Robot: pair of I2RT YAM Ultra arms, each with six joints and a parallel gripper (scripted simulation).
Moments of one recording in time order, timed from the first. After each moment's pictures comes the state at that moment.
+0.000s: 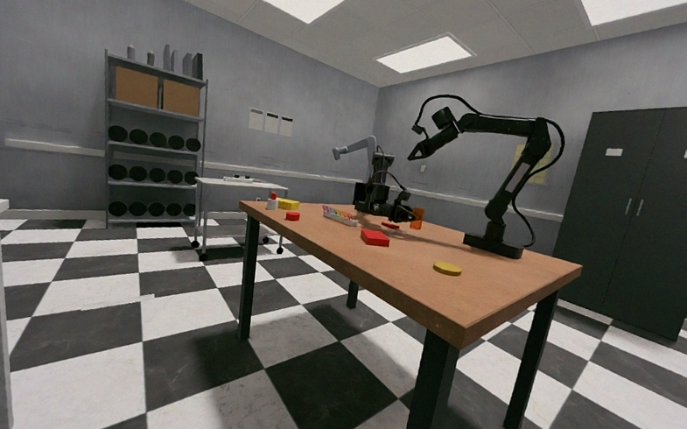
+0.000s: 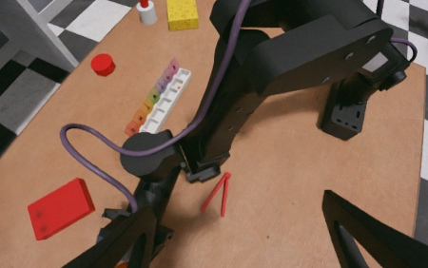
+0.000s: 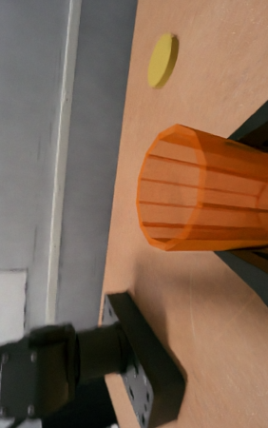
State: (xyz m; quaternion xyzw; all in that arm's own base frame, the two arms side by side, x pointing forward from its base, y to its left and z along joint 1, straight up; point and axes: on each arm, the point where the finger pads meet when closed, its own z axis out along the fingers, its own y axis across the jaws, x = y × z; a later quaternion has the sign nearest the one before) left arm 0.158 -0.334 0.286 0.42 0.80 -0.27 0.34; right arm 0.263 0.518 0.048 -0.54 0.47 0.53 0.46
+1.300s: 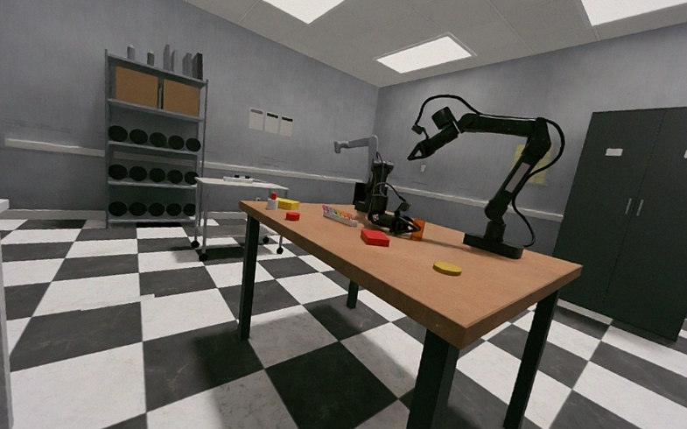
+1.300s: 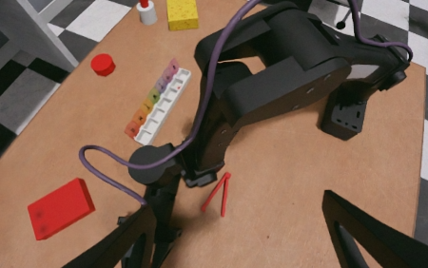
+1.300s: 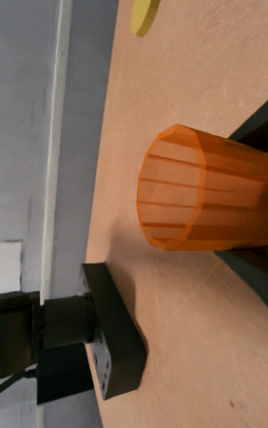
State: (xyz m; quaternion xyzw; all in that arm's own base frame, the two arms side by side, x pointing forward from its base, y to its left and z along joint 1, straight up) left arm 0.158 -0.334 0.286 0.42 0.80 -0.27 0.34; right arm 0.246 0.519 0.003 -0.56 0.44 0.55 0.43
